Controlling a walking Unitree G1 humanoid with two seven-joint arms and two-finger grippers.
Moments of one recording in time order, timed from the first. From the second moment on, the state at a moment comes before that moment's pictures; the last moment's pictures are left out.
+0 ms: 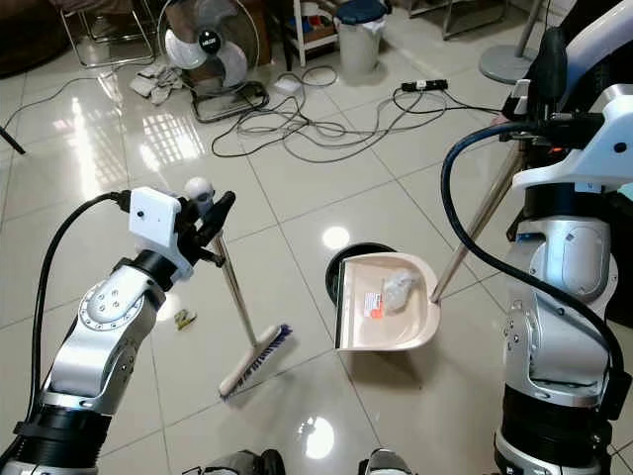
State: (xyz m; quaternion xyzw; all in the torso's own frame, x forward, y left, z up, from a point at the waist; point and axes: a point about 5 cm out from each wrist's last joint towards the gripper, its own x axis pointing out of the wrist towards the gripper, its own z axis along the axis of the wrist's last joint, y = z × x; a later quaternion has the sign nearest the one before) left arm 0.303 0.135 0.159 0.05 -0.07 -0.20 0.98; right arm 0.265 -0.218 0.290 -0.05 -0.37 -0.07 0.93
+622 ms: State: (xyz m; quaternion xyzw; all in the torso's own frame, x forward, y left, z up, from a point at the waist) left arm 0.299 0.132 0.158 0.04 -0.08 -0.21 0.97; right arm 0.262 -0.212 0.292 -0.05 -0.37 -0.06 0.92
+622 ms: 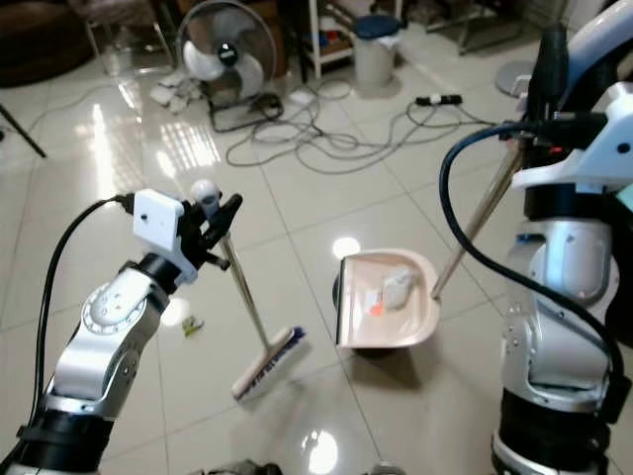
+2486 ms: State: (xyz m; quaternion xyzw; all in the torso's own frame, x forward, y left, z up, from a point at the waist) left arm 0.292 0.139 0.151 0.03 -0.07 -0.21 0.98; right arm 0.258 -0.239 0.293 -0.05 -0.39 -0.11 0.91
